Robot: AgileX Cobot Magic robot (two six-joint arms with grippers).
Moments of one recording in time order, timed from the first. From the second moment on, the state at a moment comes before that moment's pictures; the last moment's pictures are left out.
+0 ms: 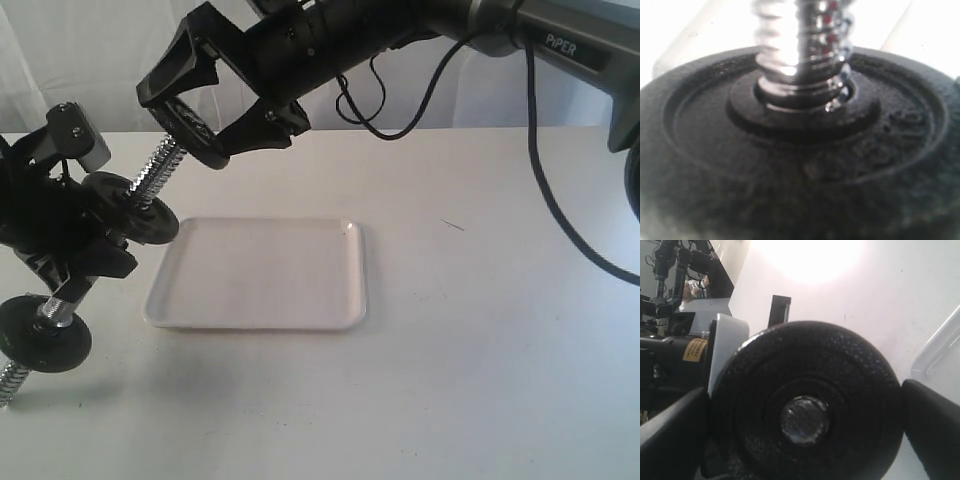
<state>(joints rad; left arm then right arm) -0.15 1.48 -0.95 -0.74 0.76 1.40 0.45 2.17 -2.06 1.07 1.23 -0.34</state>
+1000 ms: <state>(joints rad) -0.15 1.48 -0.95 -0.74 0.78 1.44 0.51 2.17 -2.06 0.96 1.23 -0.35</state>
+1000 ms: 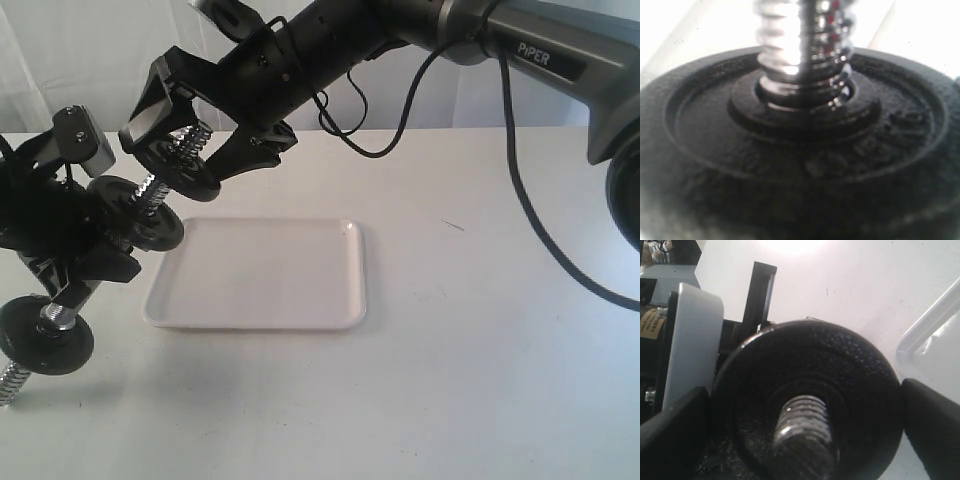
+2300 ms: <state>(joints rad) -0.15 1.49 -0.94 -0.72 0.77 1.44 0.43 2.13 -2.14 0.94 1.22 -0.39</state>
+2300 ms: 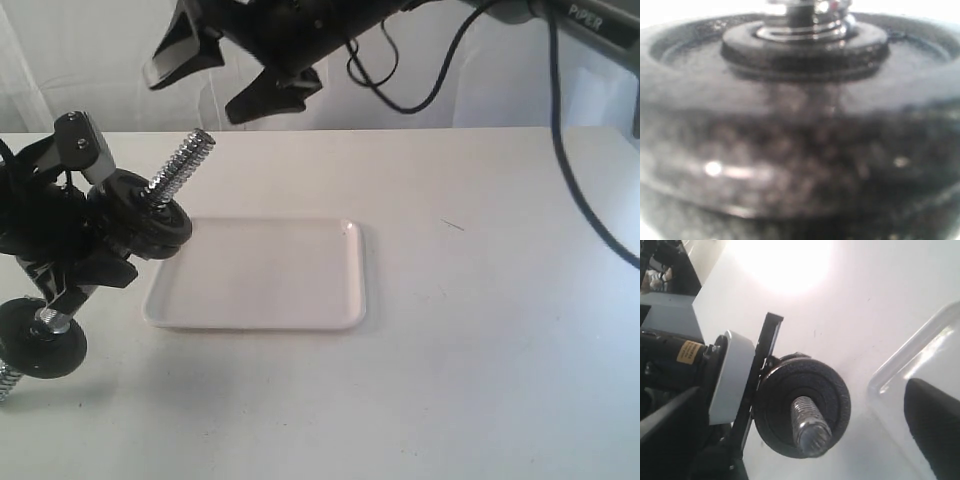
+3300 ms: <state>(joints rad) -0.15 1.69 -0.94 -0.79 0.38 1.10 0.38 2.03 -2.17 0.71 1.22 -0.31</state>
